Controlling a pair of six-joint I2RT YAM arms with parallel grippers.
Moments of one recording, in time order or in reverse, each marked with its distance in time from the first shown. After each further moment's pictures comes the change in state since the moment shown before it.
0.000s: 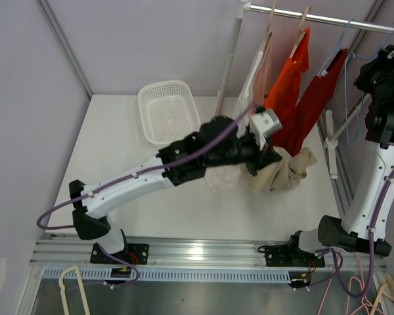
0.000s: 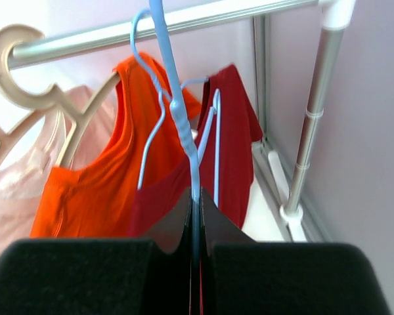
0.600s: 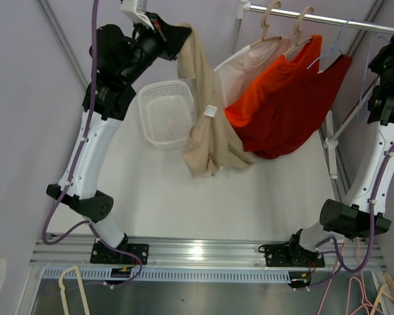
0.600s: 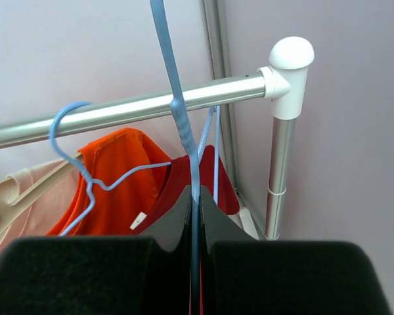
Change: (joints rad) left arm 0.723 0.046 0.504 -0.015 0.126 -0.190; right arm -0.094 0.138 -0.024 0.308 0.004 -0.053
